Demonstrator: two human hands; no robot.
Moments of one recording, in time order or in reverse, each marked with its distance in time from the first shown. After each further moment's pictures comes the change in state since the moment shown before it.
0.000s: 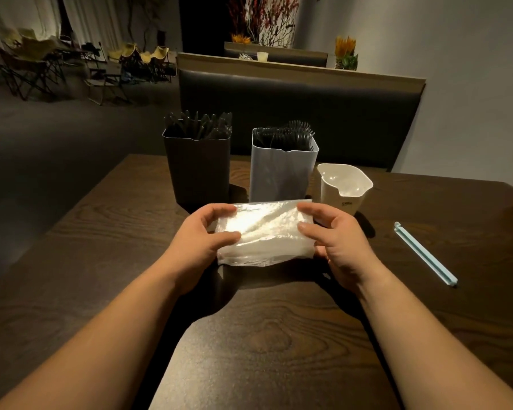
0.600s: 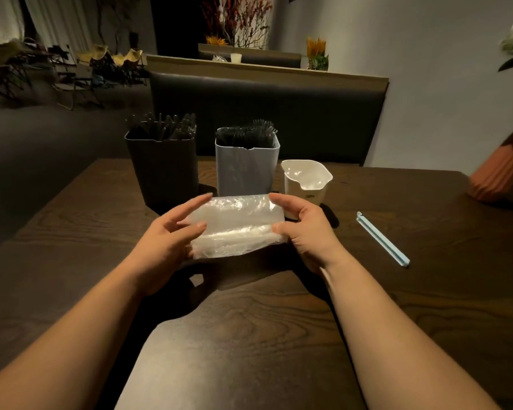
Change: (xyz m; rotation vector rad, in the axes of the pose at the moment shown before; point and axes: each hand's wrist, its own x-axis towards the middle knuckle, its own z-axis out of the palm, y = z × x) left_hand -0.017 0.011 0.007 -0.091 -0.183 0.015; right_hand 0.001 0.001 -0.018 -0.138 -0.014 -0.078
